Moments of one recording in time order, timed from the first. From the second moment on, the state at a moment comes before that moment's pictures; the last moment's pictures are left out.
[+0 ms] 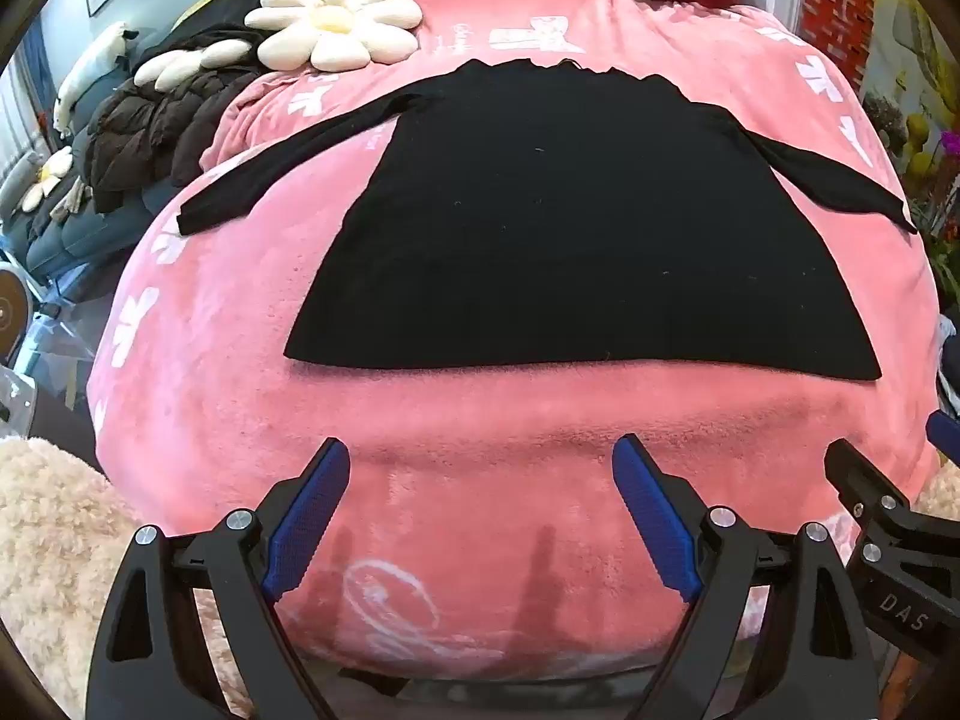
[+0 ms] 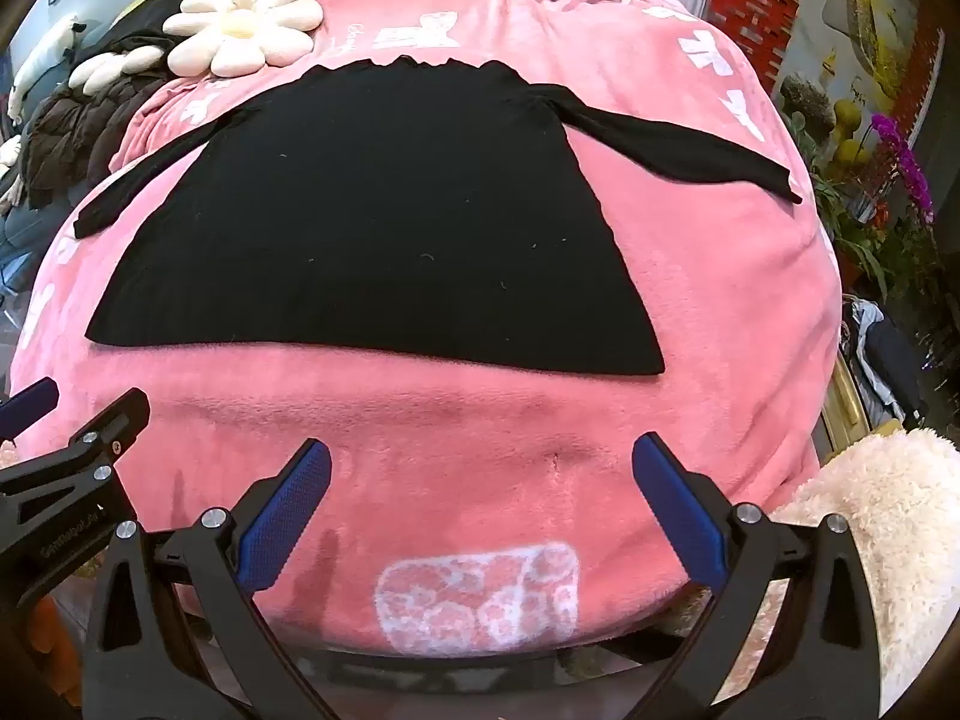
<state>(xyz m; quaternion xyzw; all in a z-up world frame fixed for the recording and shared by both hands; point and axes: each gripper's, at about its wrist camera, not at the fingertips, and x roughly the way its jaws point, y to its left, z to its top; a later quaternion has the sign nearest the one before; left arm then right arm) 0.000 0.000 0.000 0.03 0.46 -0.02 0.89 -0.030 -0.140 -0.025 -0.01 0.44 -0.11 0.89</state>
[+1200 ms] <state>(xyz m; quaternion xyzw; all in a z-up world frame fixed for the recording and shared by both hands) -0.001 -0.001 -0.009 0.04 0.47 -0.02 0.88 -0.032 -0.134 -0.026 -0.01 0.44 -0.11 0.89</state>
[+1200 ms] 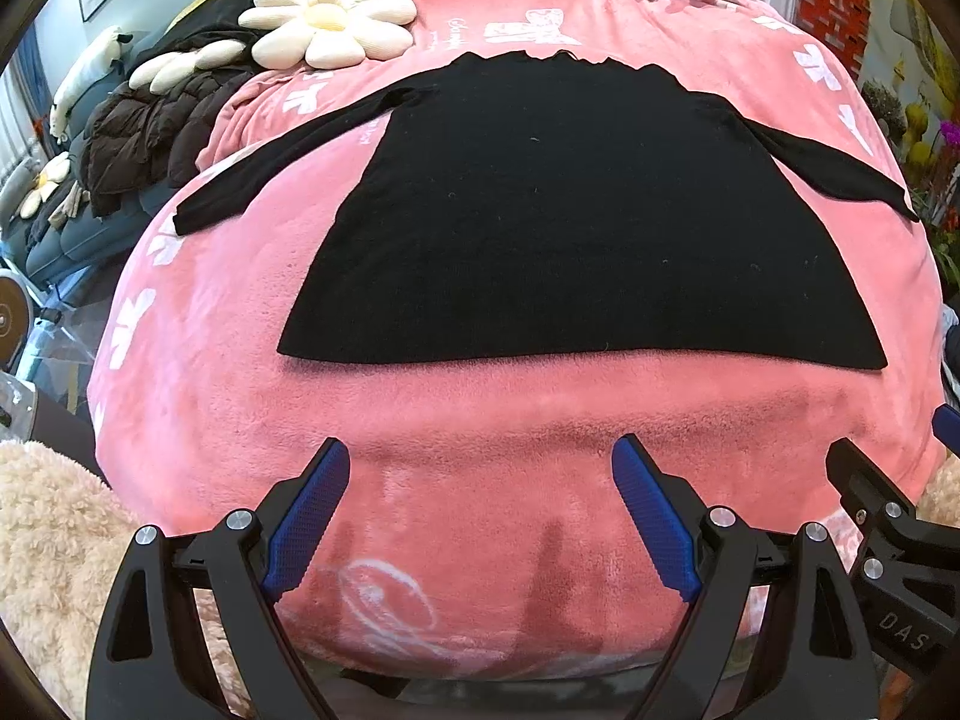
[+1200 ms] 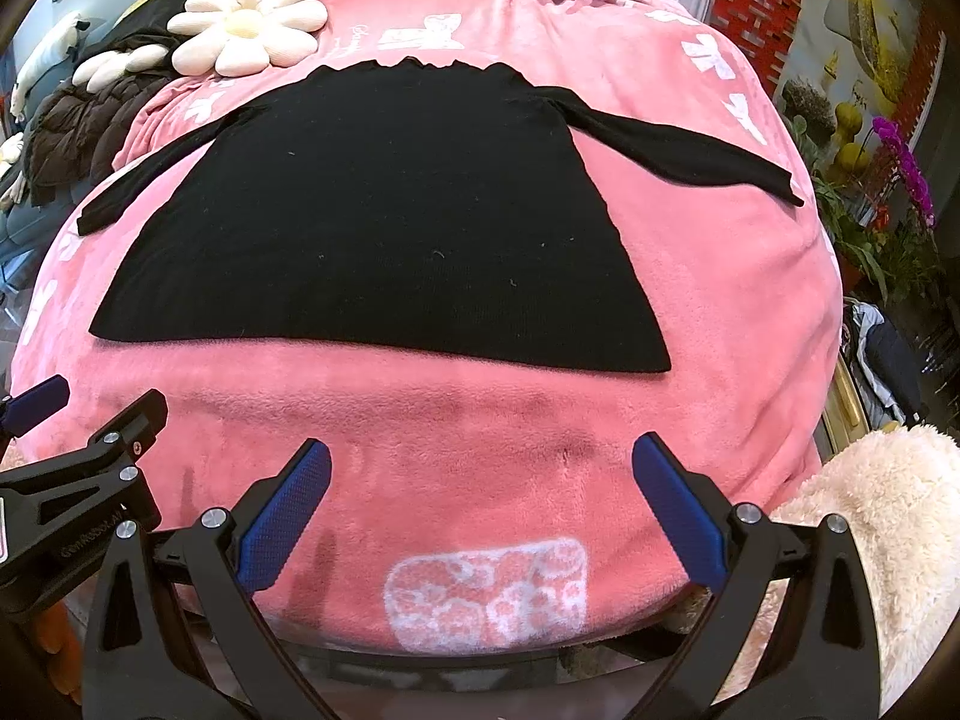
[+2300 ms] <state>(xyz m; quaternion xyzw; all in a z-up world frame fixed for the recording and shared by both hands) 0.000 -0.002 -0.010 0.05 0.47 -0.02 0.88 -0.032 -0.133 -0.025 -0.01 0.44 -0.11 0.89</state>
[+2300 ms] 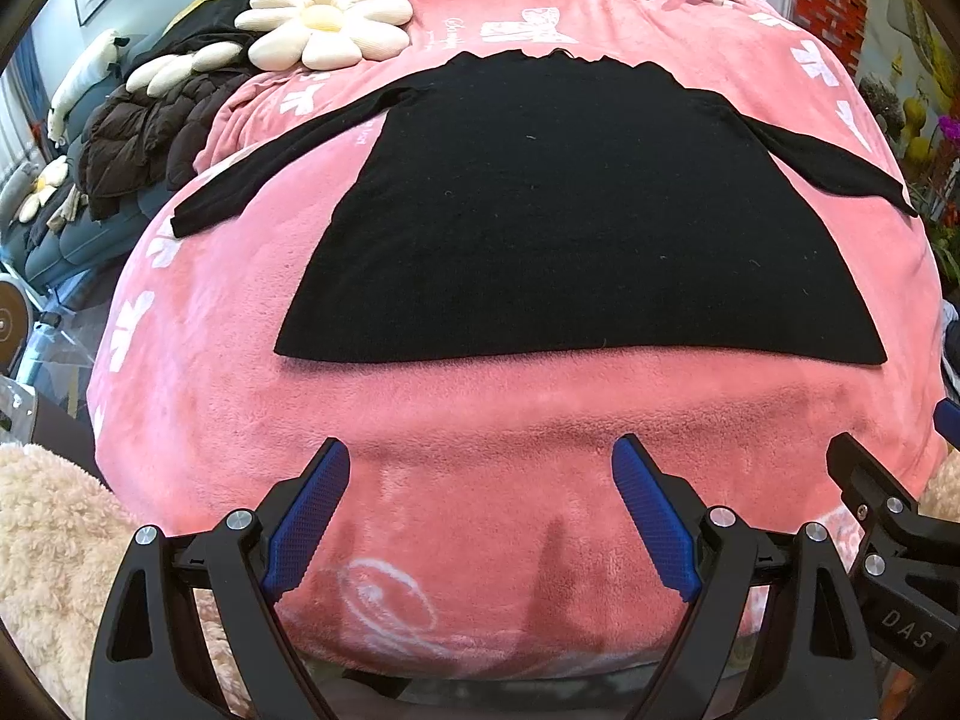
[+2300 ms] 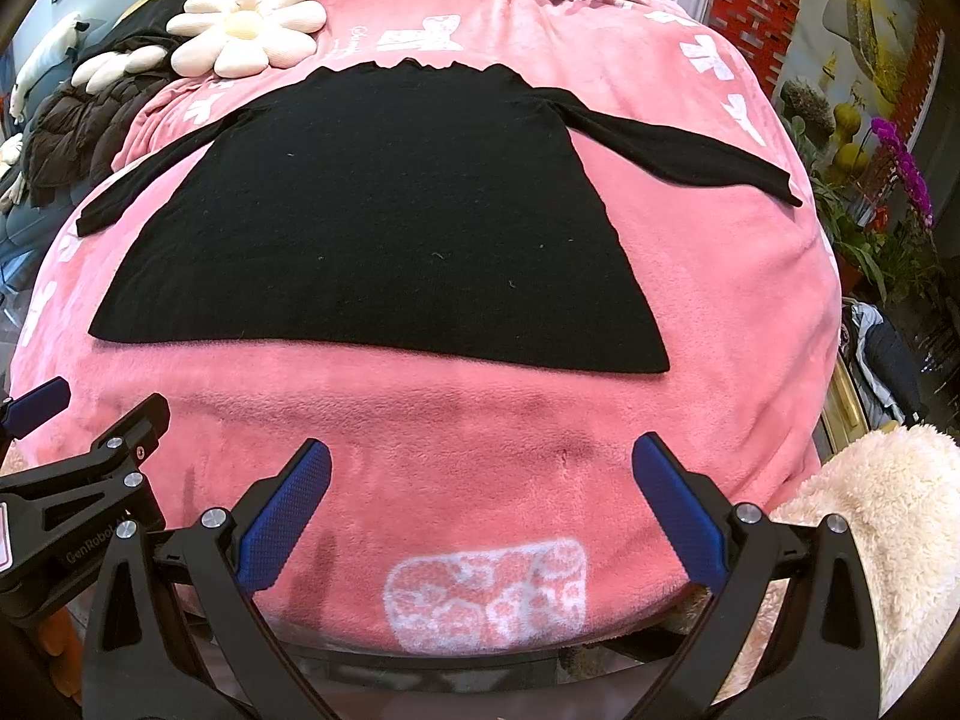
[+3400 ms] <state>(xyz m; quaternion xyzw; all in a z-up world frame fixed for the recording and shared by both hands) 0.001 -0.003 -0.009 0.05 0.47 -0.03 0.88 -0.031 -0.132 -0.025 -0.01 0.44 -0.11 0.89</state>
